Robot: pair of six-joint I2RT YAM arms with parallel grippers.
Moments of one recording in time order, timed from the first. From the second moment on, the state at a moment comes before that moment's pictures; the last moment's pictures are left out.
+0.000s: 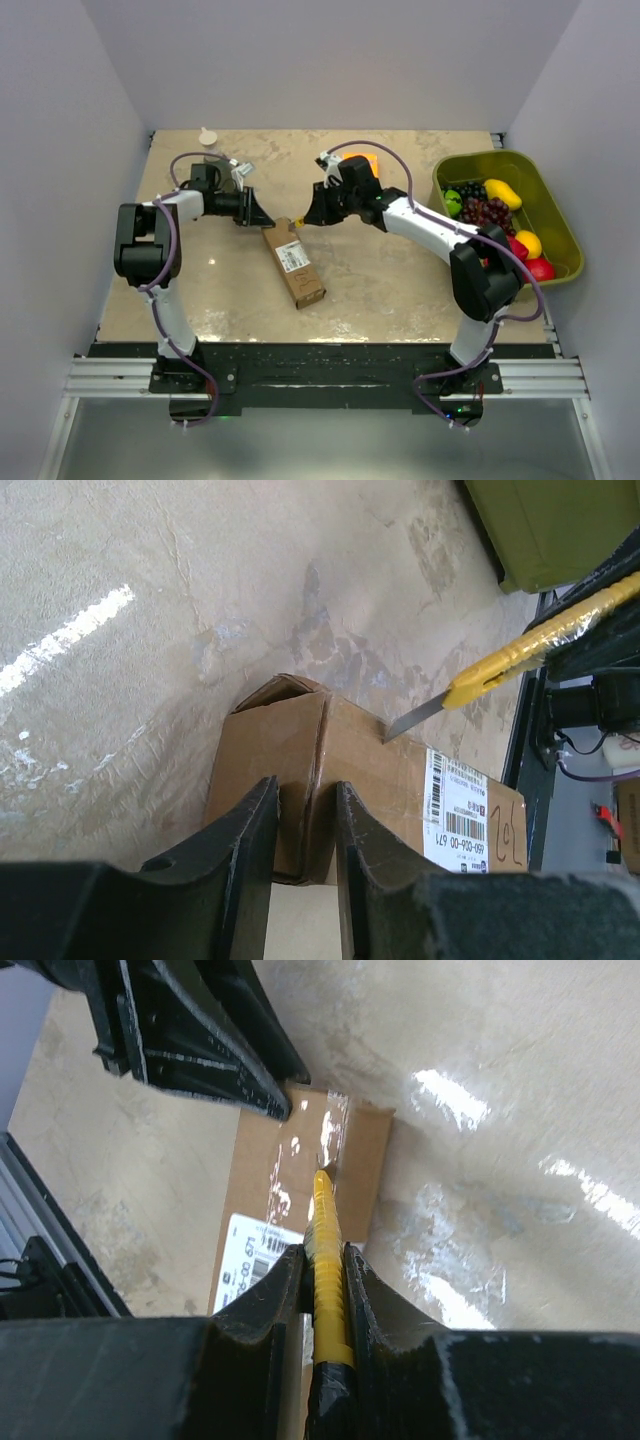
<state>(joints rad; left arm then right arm) -0.01 2.00 1.23 -0.28 1.09 0.13 0.61 1.83 1.37 -0.18 -0.36 0.35</state>
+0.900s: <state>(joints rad) -0.11 1.72 1.28 -0.51 0.59 0.04 0.47 1.60 1.28 -0.36 -0.35 0.22</state>
